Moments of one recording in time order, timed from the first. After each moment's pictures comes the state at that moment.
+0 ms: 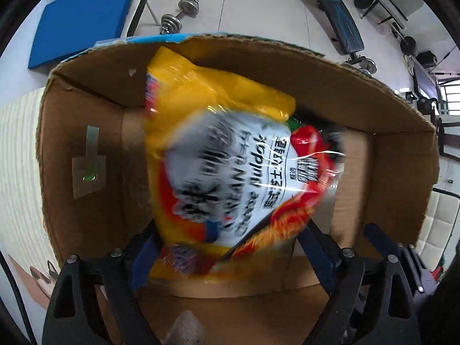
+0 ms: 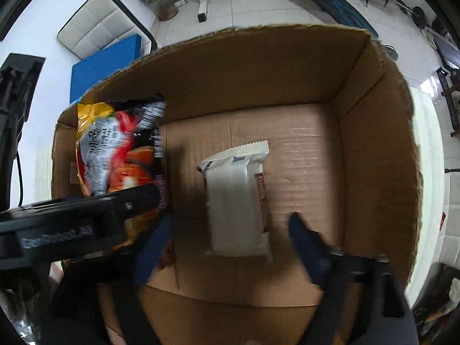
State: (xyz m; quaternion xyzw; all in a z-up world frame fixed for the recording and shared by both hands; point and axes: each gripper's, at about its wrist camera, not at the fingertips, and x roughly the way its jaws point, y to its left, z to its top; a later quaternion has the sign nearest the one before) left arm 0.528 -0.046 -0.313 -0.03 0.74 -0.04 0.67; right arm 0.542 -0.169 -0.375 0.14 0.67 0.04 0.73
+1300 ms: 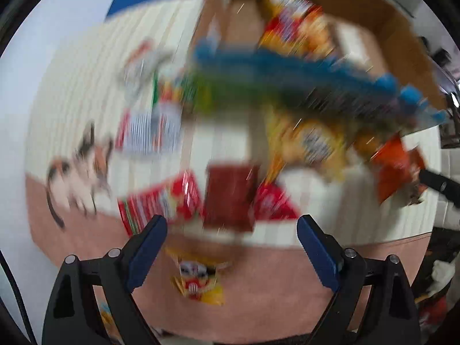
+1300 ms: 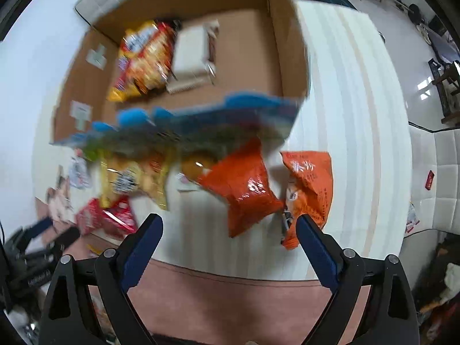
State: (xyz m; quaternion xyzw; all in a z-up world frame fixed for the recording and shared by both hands) left arm 0.267 0.031 -0.304 0.02 0.69 0.06 0.73; right arm 0.328 -0.205 -0.371 0.10 0.69 0.05 0.71
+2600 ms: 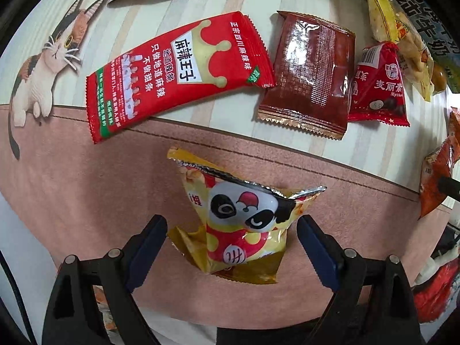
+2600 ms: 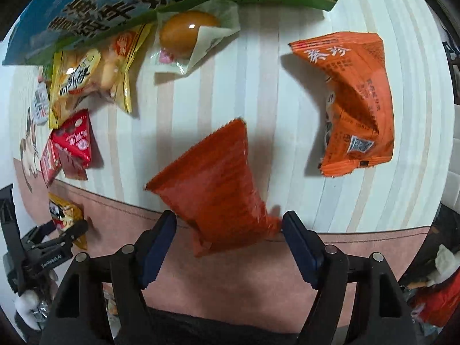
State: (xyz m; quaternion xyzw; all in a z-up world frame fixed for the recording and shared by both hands) left arm 0.178 0.113 -0.427 -0.05 0.76 0.06 0.65; right arm 0.267 -0.186 -0.459 0.09 0.78 0.06 0.61
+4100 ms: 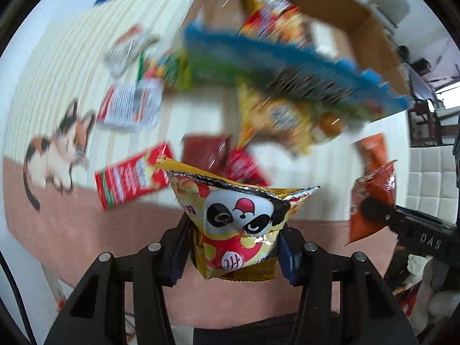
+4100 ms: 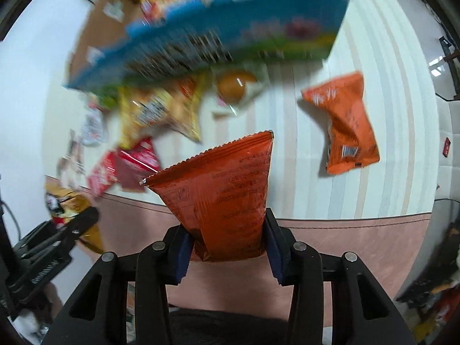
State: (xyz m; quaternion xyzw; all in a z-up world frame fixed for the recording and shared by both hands) left arm 0.200 0.058 -0.269 -0.03 0.66 -0.01 0.75; right arm 0.267 -0.154 -0.343 0.17 0.71 0.08 0.68
